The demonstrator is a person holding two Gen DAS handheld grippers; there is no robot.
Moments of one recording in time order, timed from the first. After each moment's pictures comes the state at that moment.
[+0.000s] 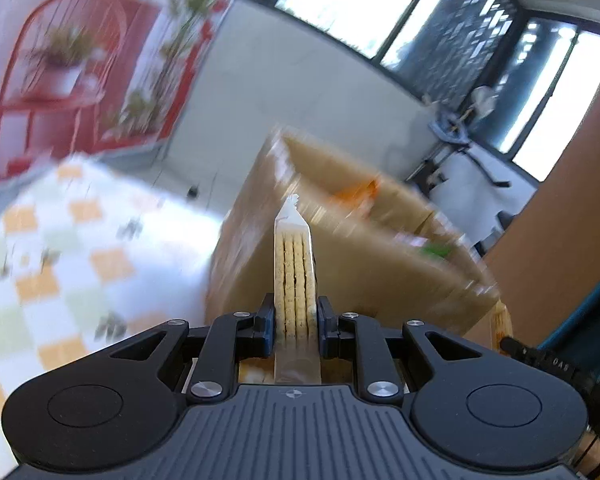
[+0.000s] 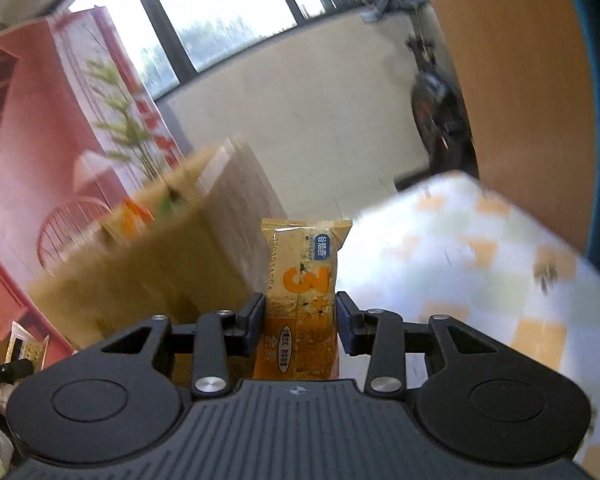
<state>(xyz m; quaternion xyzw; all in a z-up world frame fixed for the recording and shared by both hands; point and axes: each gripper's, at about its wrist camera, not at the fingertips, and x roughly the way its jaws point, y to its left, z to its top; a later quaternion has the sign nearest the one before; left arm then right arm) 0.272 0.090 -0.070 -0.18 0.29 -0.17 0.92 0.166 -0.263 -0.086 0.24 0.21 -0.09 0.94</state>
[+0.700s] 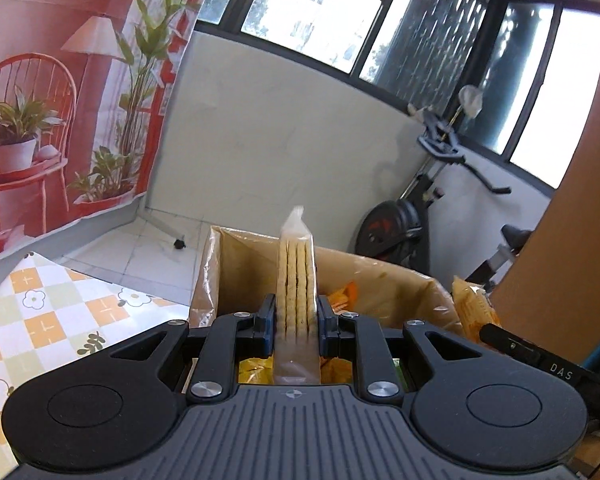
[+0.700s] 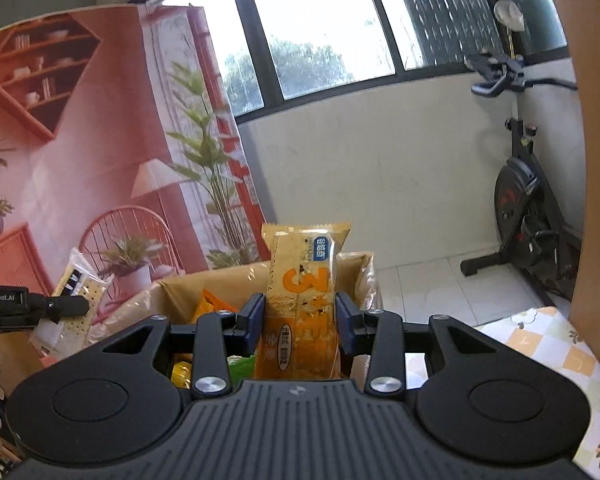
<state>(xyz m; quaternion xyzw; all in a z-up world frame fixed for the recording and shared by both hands) 0.369 0.028 -0.032 -0.12 0.26 -0.17 0.94 0.285 -0.226 -0.020 0.14 0.16 0.00 0.98</state>
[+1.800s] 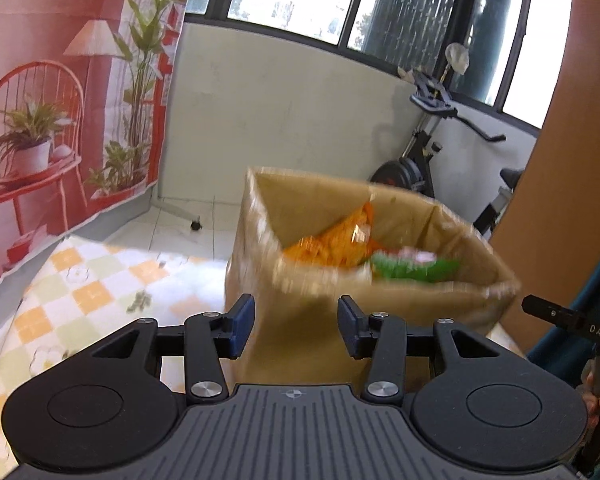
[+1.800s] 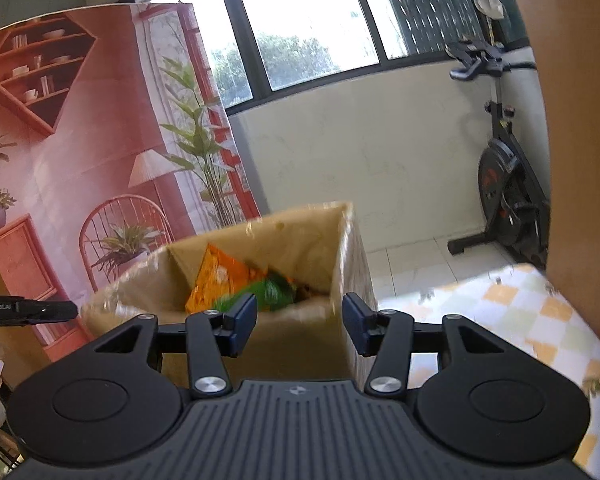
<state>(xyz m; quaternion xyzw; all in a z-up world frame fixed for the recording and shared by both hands) 0.291 0.078 -0.047 -0.06 0.29 -0.18 0.94 0.202 -0.218 -0.046 0.16 0.17 -0.02 0.97</state>
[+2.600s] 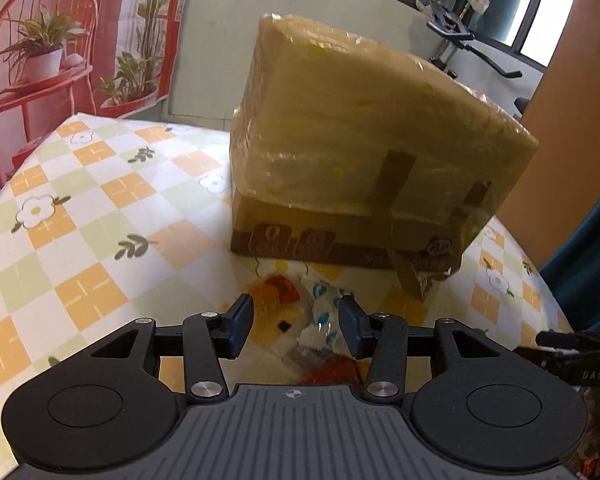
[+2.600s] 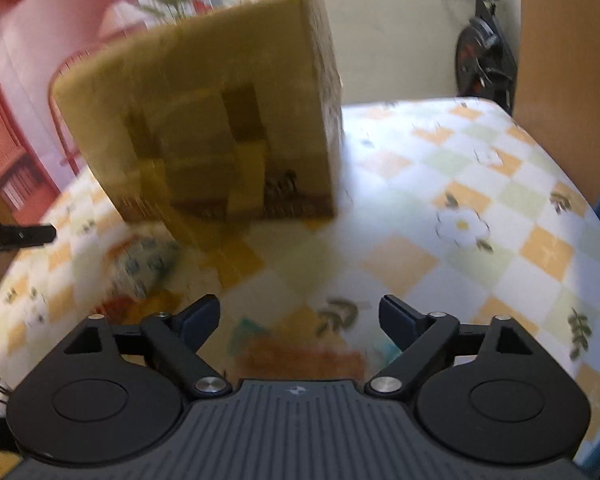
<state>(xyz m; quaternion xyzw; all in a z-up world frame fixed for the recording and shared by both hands) 0.241 0.080 -0.142 -0.06 0.39 -0.17 0.90 0.135 -0.184 -0.150 0.12 0.39 -0.04 0.91</state>
